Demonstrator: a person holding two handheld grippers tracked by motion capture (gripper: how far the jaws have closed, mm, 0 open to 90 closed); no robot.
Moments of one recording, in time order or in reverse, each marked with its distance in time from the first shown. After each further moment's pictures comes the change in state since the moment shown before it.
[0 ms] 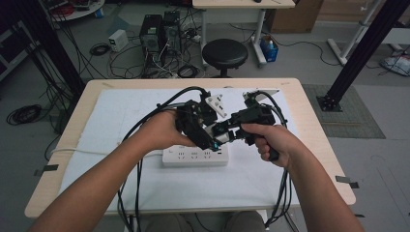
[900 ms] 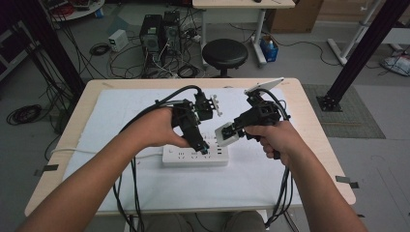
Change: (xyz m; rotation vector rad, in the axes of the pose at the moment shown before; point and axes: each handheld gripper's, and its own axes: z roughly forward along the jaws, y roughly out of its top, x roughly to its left) left arm 0.014 -0.009 -0.006 0.287 0.019 -0.175; right arm 0.020 -0.002 -0.010 -0.034 -0.430 -0.127
